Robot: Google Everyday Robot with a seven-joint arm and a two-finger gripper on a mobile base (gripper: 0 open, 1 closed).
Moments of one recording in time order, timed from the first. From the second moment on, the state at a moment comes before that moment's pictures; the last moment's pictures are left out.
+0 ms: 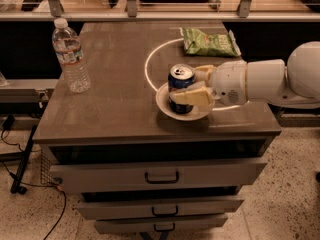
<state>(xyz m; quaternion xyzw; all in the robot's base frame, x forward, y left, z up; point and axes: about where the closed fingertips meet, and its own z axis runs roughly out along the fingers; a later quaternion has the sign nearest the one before) 0.540 -0.062 0.895 -0.49 0.66 0.30 0.49</state>
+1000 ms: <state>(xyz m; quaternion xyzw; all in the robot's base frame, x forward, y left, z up) 0.565 -0.141 0.912 -0.43 0.70 0.23 0.52</state>
